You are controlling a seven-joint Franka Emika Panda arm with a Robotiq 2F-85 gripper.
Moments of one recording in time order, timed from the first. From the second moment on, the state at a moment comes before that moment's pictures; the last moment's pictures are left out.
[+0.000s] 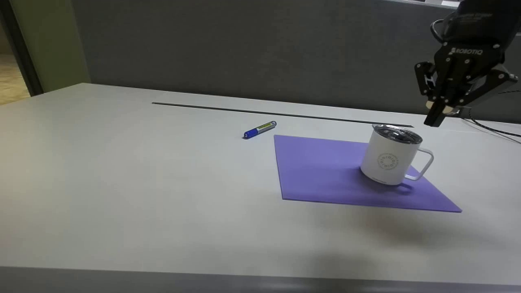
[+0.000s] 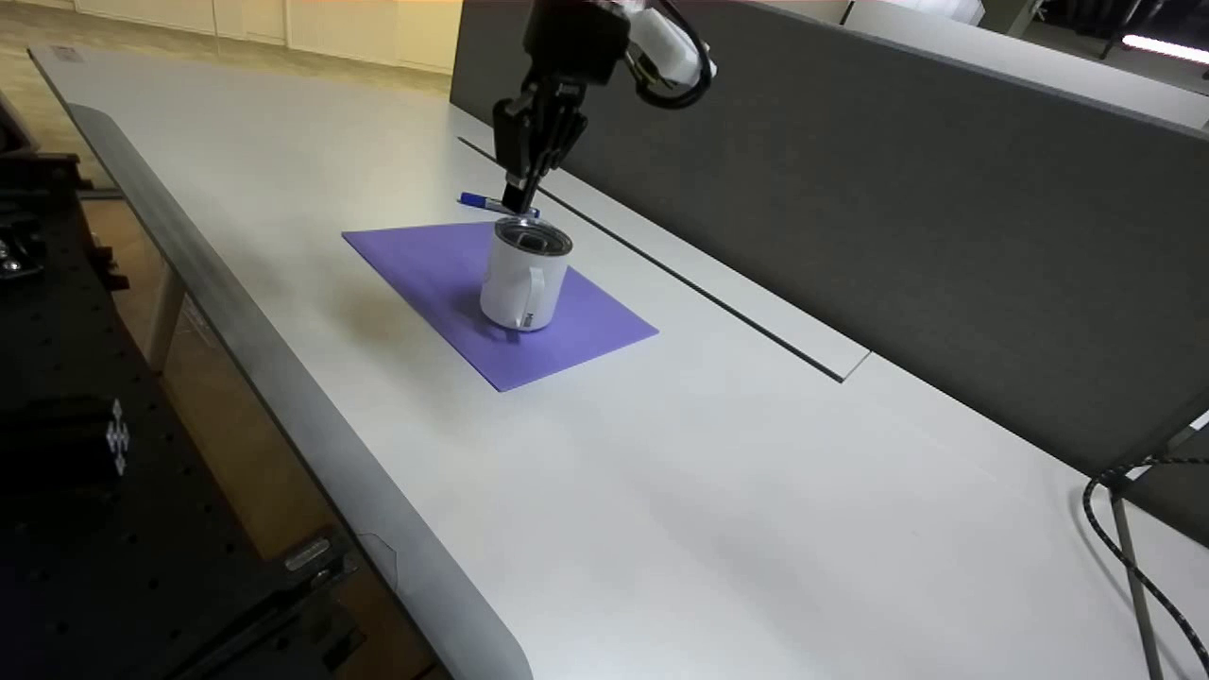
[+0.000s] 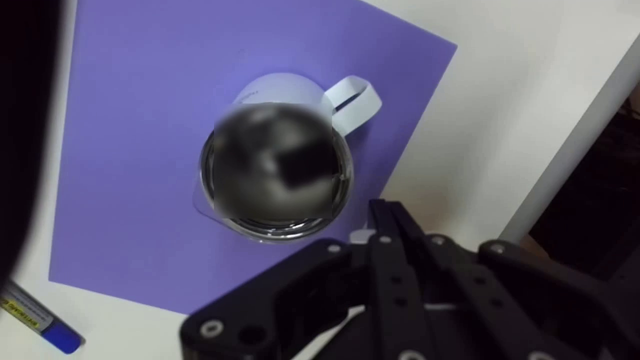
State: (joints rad) arm -0.09 0.07 -0.12 -2.50 0.15 2.49 -2.24
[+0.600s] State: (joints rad) arm -0.10 0.09 -0.12 -2.45 0.08 2.45 -2.25
